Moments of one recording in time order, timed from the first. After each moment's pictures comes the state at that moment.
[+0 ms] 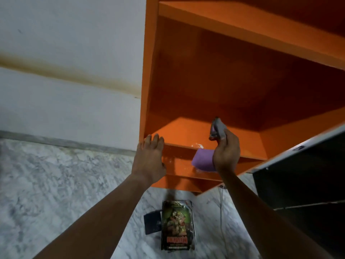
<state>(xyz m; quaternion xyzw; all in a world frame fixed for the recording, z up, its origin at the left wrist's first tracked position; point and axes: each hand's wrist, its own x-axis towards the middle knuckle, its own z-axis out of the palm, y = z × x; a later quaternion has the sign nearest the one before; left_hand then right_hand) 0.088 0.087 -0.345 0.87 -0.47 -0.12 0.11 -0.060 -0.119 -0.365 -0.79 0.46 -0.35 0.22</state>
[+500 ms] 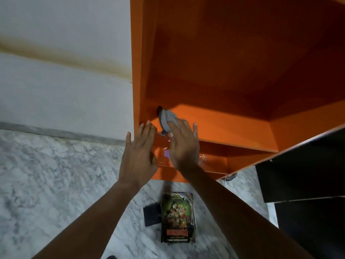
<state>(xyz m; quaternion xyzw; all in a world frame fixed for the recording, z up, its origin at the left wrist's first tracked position) 0.090 0.101 -0.402 0.85 -0.44 -0.03 0.28 0.014 -0.045 -0.409 -0.93 0.23 -0.27 0.11</state>
